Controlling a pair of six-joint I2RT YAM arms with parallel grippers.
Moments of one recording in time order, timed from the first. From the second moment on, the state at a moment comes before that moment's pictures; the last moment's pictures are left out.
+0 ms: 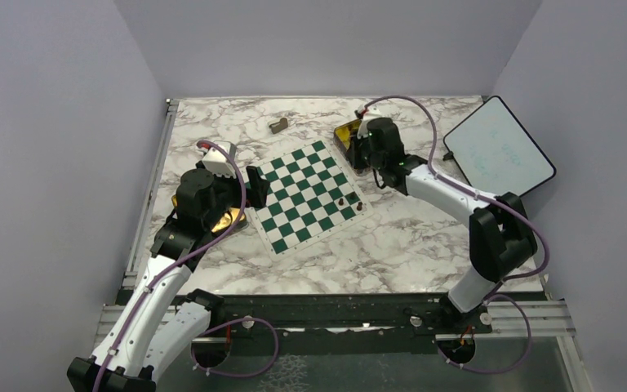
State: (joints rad) left arm -0.34 0.76 0.77 -0.30 0.03 -0.22; right arm 0.51 1.68 1.20 0.00 0.06 0.17
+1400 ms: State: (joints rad) left arm -0.35 0.76 0.77 -0.30 0.04 -0.22; right arm 0.79 1.73 0.86 0.24 0.14 0.18
